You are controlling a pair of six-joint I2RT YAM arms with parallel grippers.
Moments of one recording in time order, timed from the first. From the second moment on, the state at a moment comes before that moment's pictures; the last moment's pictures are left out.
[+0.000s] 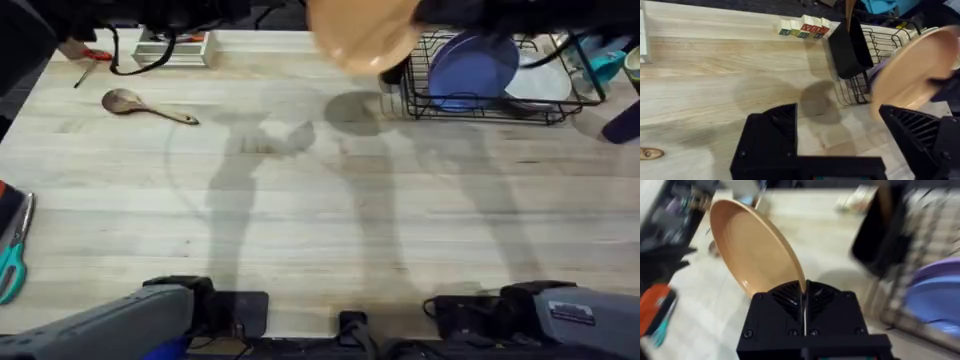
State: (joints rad) left arm 0.02 1.32 1.30 -0.62 0.51 -0.22; right arm 0.11 1.42 1.29 -0.44 -0.52 0.25
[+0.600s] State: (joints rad) left arm 0.06 1.32 1.30 -0.59 0.51 -0.22; right arm -0.23 1.23 1.33 -0.50 -0.52 -0.24
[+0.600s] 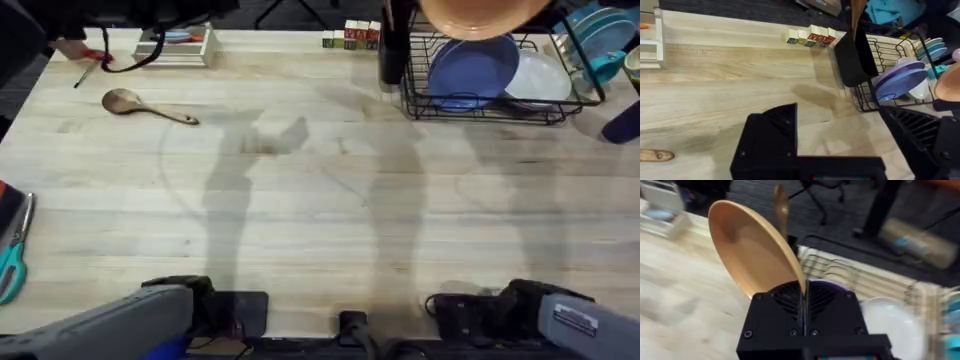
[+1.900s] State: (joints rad) left arm 0.06 1.32 1.30 -0.59 0.50 -0.22; right arm -0.33 1.43 1.52 -0.20 -0.43 -0.64
